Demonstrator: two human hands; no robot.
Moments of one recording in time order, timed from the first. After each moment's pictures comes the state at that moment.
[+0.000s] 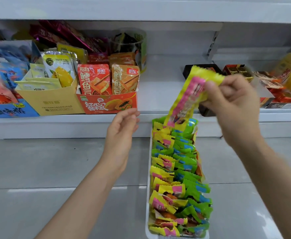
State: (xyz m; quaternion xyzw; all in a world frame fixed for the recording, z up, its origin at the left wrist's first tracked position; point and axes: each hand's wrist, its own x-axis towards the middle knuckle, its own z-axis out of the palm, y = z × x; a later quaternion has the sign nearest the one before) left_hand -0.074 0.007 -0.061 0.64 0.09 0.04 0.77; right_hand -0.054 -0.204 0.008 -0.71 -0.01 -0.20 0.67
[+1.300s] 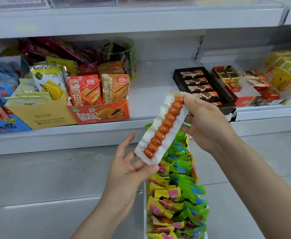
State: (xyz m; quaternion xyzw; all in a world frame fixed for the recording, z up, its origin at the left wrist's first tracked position) left_hand -0.133 -0.008 -0.061 0.54 0.09 -0.11 0.83; right_hand -0.052 -0.190 -0.003 -0.58 0.11 0.05 0.81
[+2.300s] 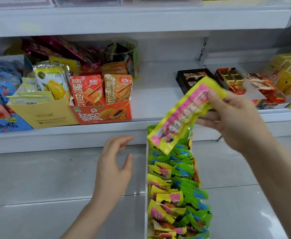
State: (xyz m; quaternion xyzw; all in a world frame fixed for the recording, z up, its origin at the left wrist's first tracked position) left_hand -0.110 0.023 -0.088 0.84 -0.06 0.17 0.52; right_hand -0.054 -0.225 0.010 -0.66 0.06 -0.04 0.75
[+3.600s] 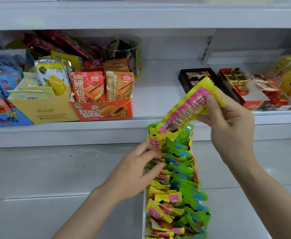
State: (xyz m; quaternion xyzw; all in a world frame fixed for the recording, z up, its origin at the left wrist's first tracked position) left_hand -0.099 0.005 -0.095 0.91 -0.24 -0.04 0.34; right_hand -0.064 -0.212 -0.025 -0.71 -0.05 -0.24 0.66
